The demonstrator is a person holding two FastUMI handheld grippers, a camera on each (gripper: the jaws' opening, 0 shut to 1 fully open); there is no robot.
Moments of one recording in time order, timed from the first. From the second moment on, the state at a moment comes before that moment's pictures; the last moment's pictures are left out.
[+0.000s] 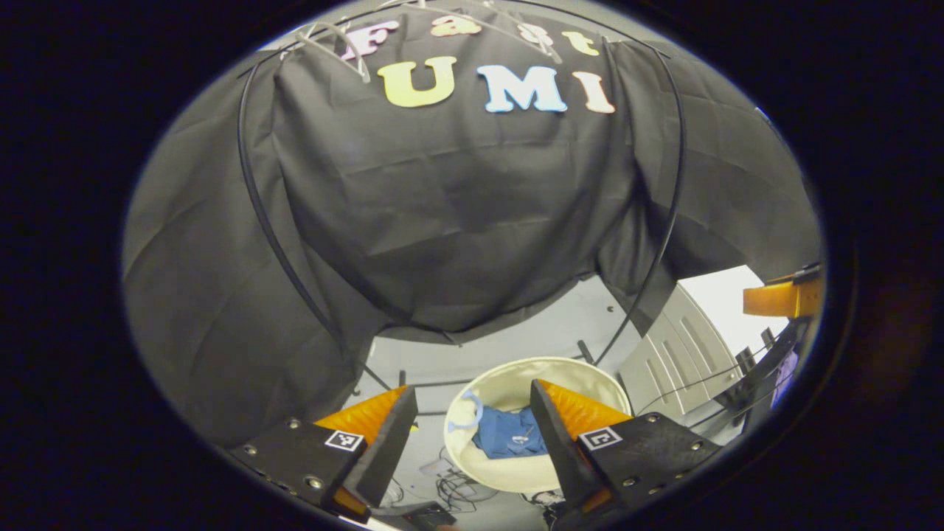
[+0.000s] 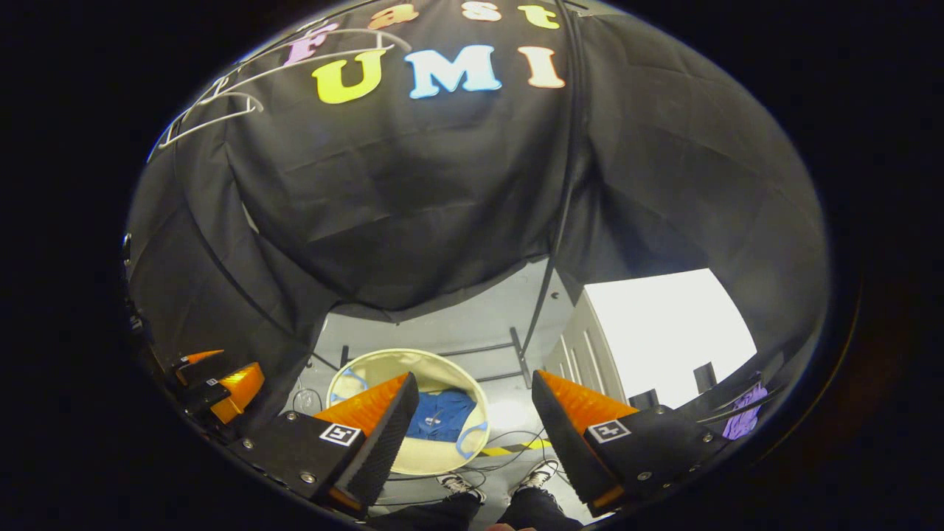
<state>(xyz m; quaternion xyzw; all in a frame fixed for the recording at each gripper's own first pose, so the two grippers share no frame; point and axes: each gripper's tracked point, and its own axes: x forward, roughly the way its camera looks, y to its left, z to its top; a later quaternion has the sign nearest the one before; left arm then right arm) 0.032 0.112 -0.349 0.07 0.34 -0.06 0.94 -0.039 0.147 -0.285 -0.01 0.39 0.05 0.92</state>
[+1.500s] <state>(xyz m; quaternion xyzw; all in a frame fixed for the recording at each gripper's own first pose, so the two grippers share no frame) -0.025 -0.032 0.074 -0.03 -0.01 0.10 0.99 0.049 -0.102 0.026 0.00 0.00 0.07 1.00</state>
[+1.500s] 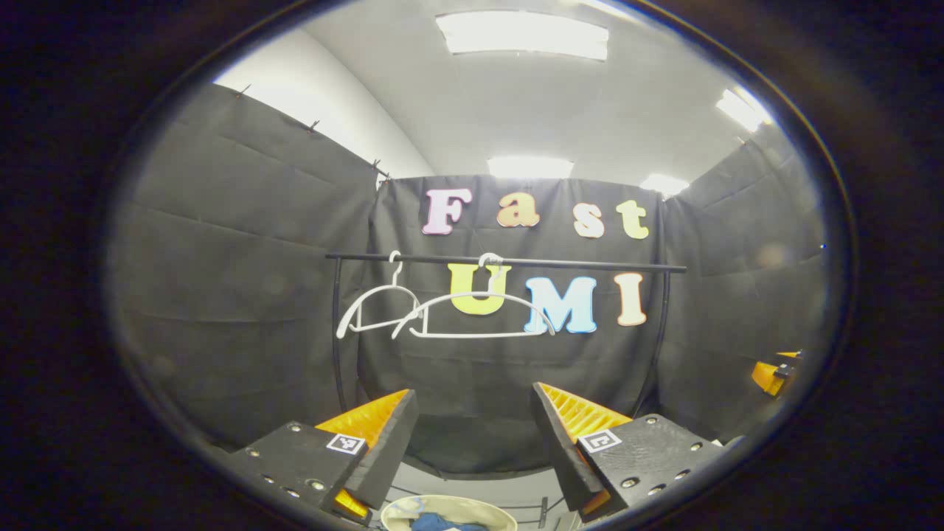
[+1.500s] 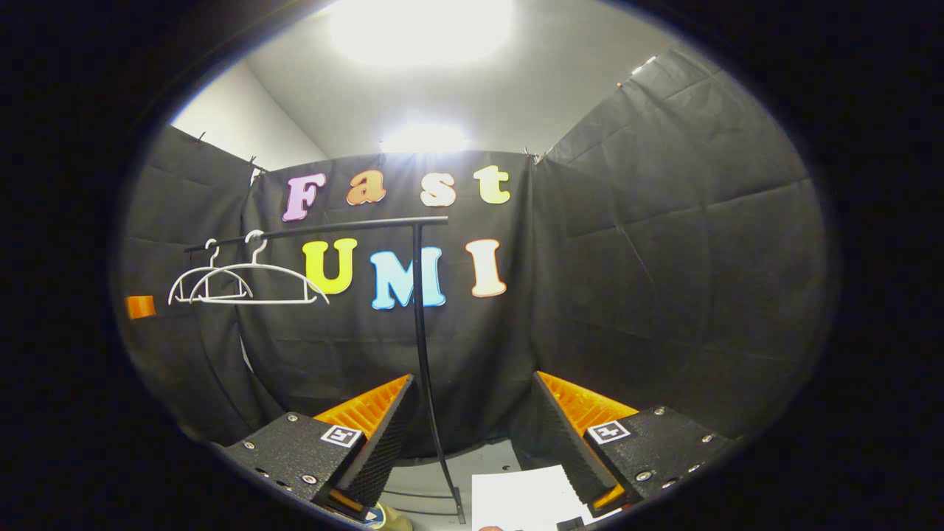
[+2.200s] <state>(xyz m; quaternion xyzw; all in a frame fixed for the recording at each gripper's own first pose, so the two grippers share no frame) -0.026 0.054 0.072 -0.02 -0.06 0.08 0.99 0.034 -0.017 0.047 -0.01 -0.01 0.07 1.00</state>
